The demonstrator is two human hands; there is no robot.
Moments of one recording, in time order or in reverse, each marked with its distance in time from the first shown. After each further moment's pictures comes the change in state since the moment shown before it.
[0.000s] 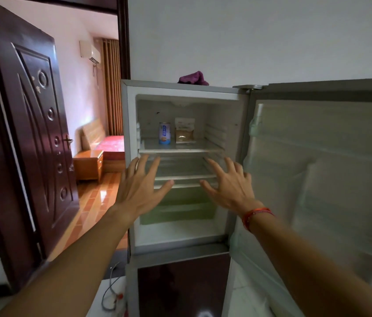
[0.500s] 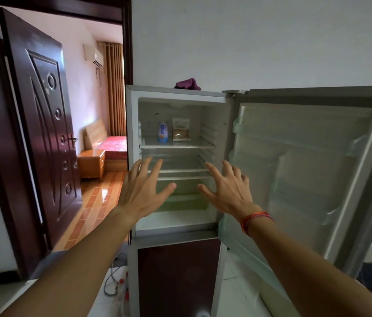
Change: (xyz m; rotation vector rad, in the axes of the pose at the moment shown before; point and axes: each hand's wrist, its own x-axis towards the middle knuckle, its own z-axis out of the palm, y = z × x) left_hand -0.090 0.055 -0.064 -0.042 0.001 0.003; right_hand -0.113 0.000 -0.046 -0.038 0.054 -0.034
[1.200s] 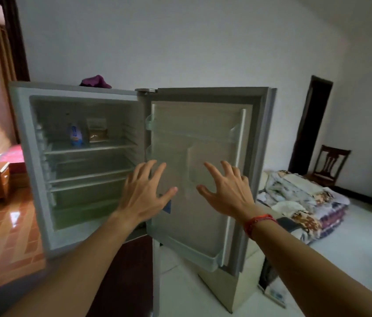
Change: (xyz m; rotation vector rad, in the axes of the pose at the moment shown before) left_hand 0.002 0.210 0.026 -0.241 -0.038 0.318; right_hand -0.126 0.159 -0.090 -0.128 0.068 0.328
